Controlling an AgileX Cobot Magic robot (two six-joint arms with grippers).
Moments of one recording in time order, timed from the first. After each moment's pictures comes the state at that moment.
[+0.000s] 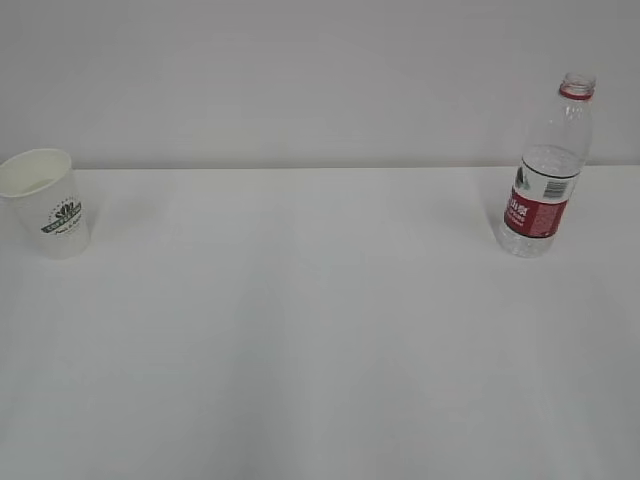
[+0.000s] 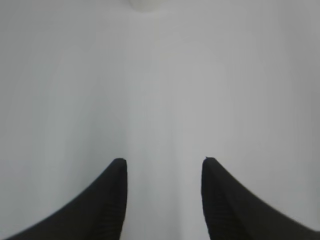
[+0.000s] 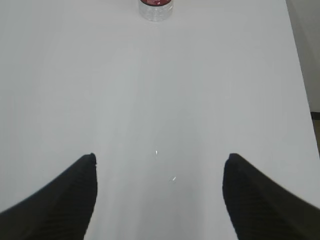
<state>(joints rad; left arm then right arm) 0.03 0.26 -0.57 -0.05 1.14 0.02 0.04 0.24 -0.51 -0.03 1.09 -0.06</state>
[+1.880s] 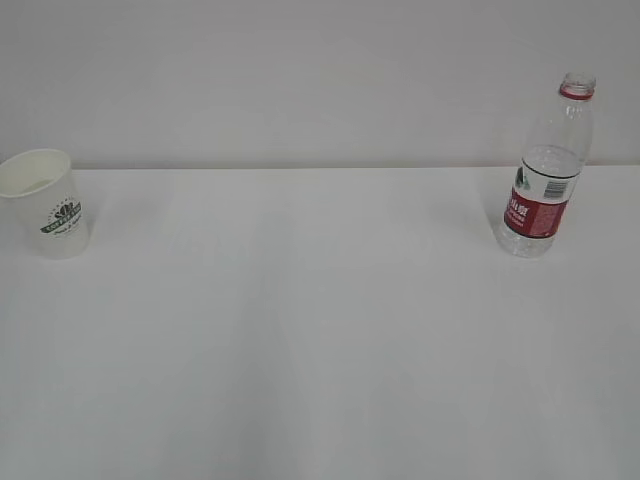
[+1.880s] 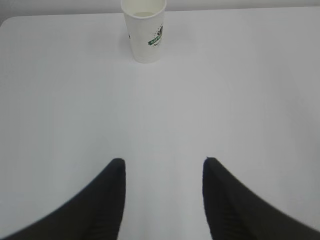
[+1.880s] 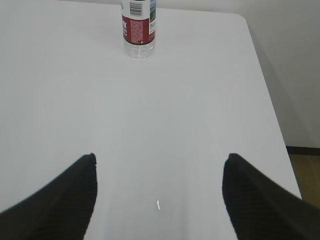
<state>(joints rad) 0.03 0.00 -0.53 -0.05 1.12 0.02 0.04 -0.01 -0.49 -0.08 1.14 -0.05</state>
